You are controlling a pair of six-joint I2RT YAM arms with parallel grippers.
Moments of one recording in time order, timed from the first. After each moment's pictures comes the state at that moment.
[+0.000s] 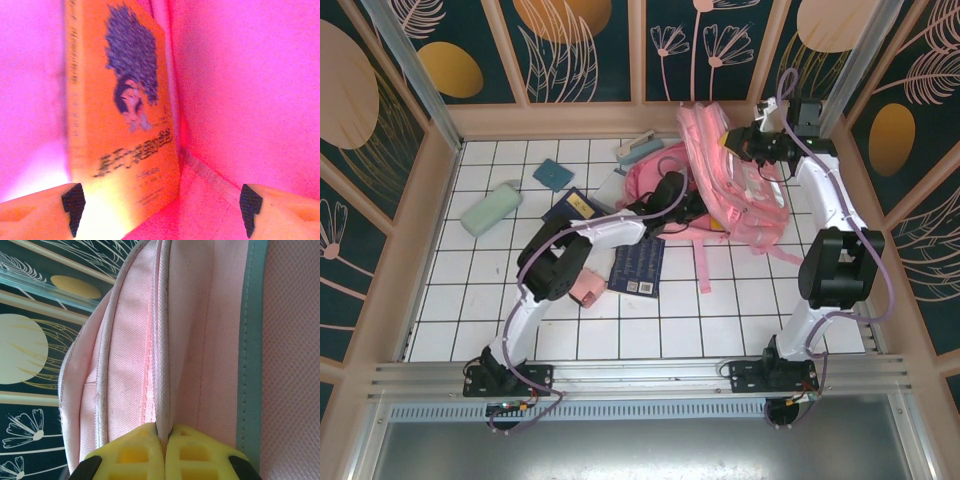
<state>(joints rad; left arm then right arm) -0.80 2.25 1.64 0.21 0.20 -1.10 -0.02 1.77 1.63 -0.53 -0.90 0.49</state>
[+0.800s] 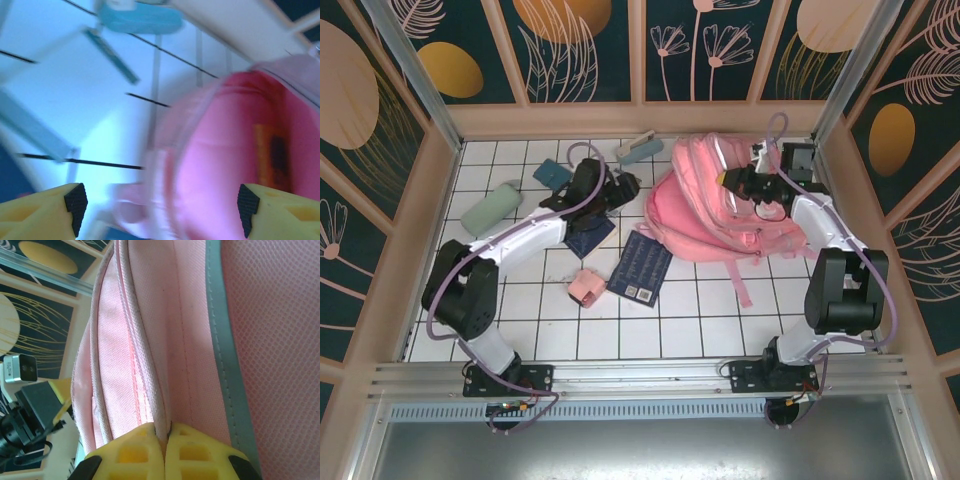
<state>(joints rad) -0.53 1.67 1.17 -0.13 -0.03 -0.88 -0.01 1.59 1.15 -0.29 -0.86 0.44</state>
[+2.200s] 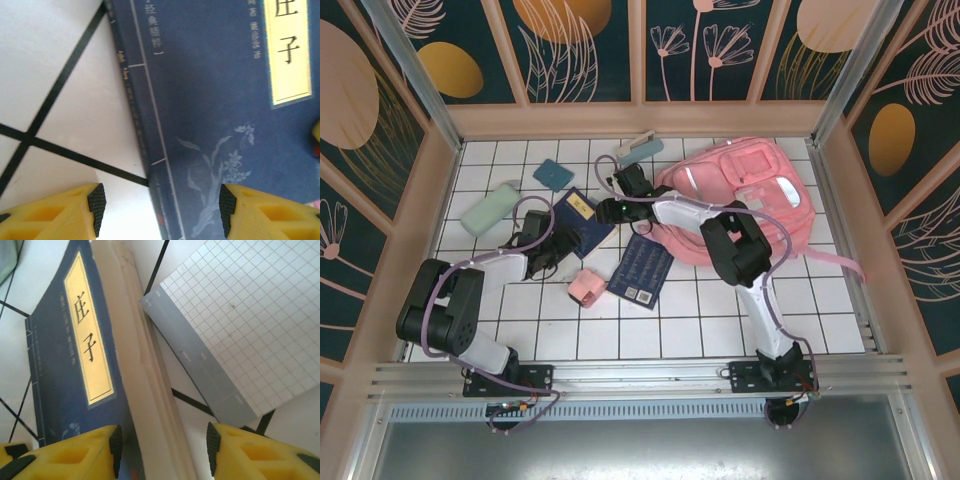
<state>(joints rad) -0.27 1.54 0.63 0.05 0.10 -0.93 0.71 2.28 1.71 -0.27 -0.25 0.44</state>
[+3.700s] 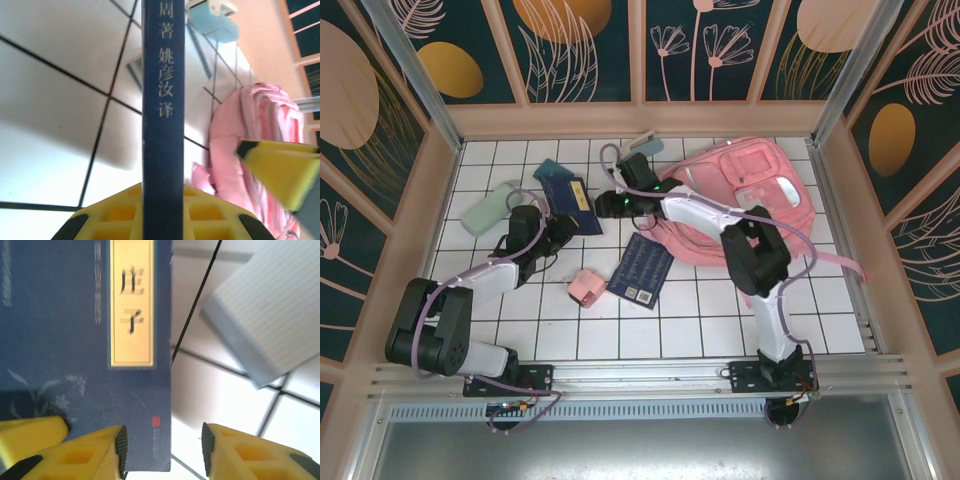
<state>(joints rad) -0.24 1.41 0.58 0.30 0.29 -0.94 0.71 2.06 1.65 -0.37 -0.26 0.47</state>
